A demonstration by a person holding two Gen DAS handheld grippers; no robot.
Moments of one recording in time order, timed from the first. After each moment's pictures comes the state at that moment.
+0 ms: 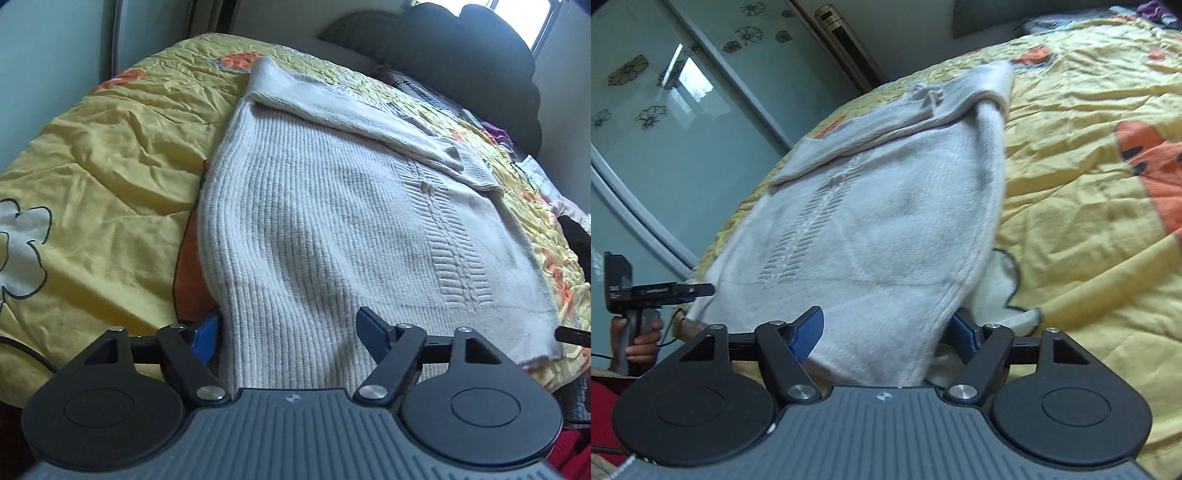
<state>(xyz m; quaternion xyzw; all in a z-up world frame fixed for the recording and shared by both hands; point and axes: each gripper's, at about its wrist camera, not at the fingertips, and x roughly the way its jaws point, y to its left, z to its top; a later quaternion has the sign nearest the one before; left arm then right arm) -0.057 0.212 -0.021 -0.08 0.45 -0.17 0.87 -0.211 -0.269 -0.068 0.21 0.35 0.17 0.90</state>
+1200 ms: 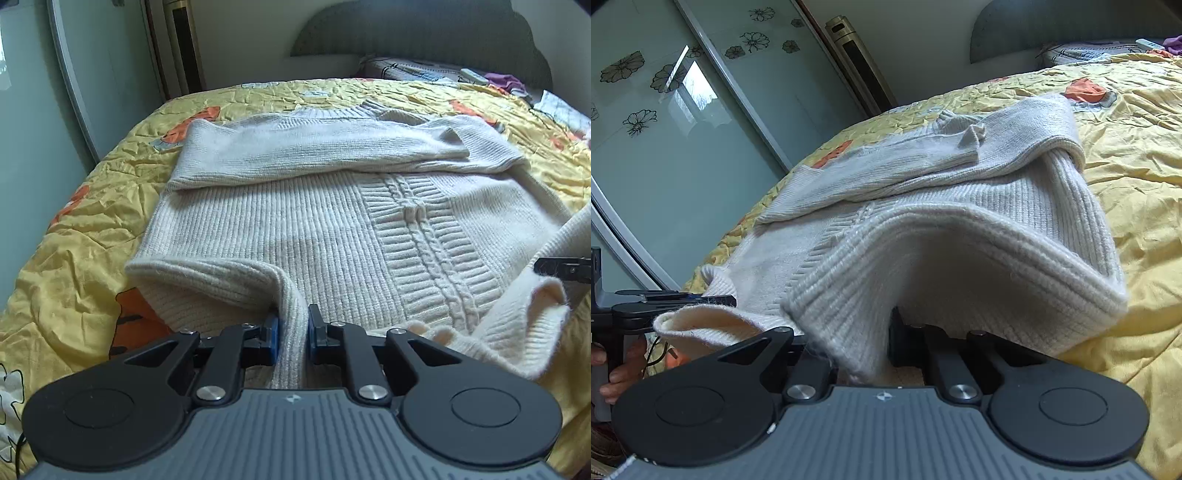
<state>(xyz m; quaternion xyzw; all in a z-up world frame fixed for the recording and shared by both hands) -0.006 0.078 -0.010 0.11 0.39 -0.12 0.91 -0.100 -0.224 -0.063 0.18 0.31 0.15 0.92</state>
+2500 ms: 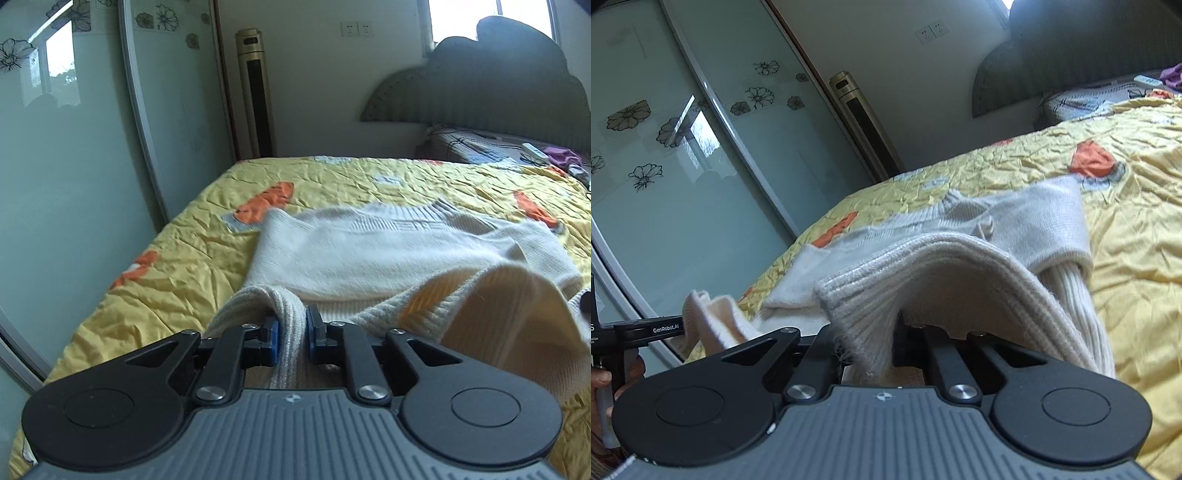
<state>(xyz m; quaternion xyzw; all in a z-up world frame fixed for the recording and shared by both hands) 0.042 0.091 0.055 0.07 0.30 -0.02 0.95 -0.060 -0.239 -0.011 0.20 0.22 0.14 0.94</state>
